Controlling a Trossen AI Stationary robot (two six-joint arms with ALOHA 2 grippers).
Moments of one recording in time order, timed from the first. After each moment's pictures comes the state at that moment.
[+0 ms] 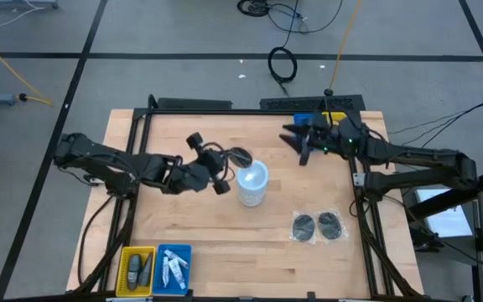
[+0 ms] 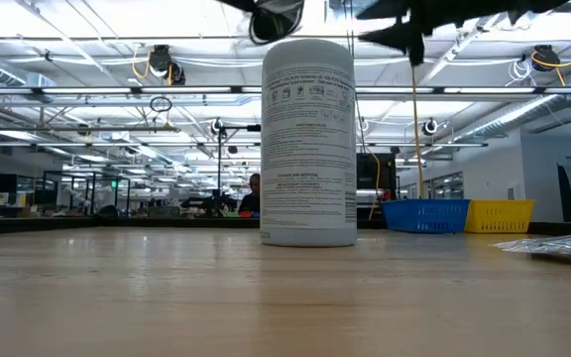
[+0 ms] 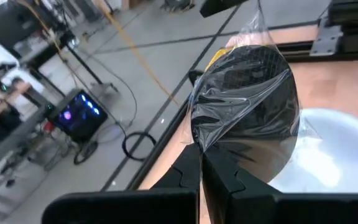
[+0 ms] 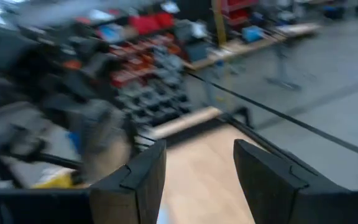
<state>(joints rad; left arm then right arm) -0.24 1.43 1.31 -0.44 -0.88 -0.04 -0.26 0.95 0.74 0.18 0.05 0.26</state>
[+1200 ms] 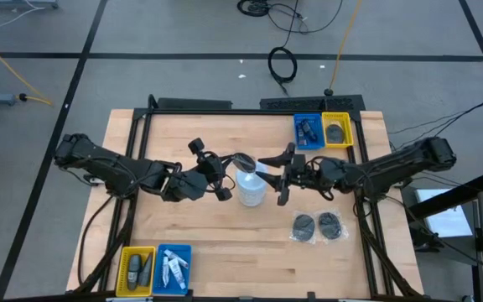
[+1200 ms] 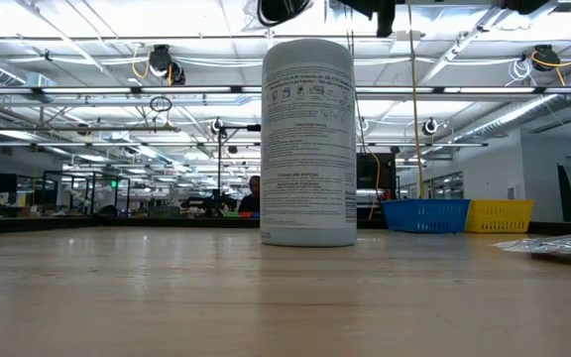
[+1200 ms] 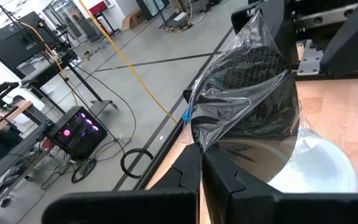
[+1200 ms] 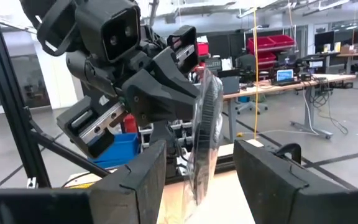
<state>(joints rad) -0.30 1.45 1.32 -0.34 -0.93 0.03 0.18 1.29 0.74 0.71 0.37 0.09</state>
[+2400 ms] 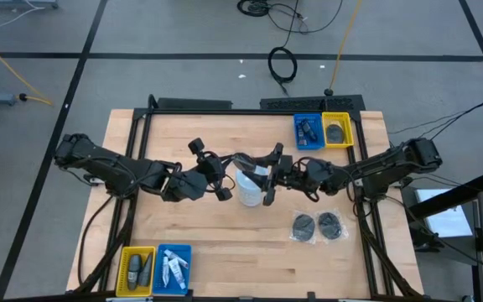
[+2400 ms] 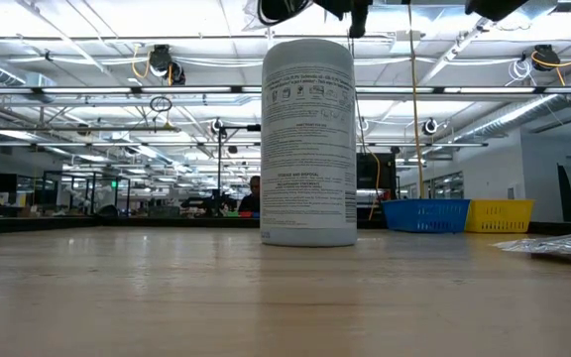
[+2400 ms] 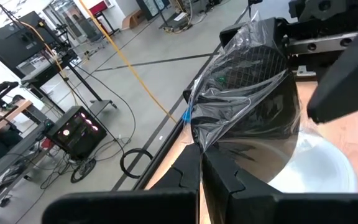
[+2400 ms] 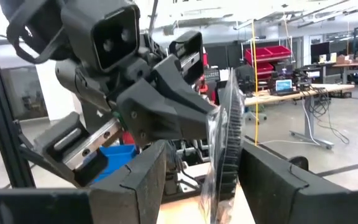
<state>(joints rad) -0.30 1.45 1.32 -0.34 -0.93 0.02 0.16 1.46 0.84 0.84 0.37 0.07</state>
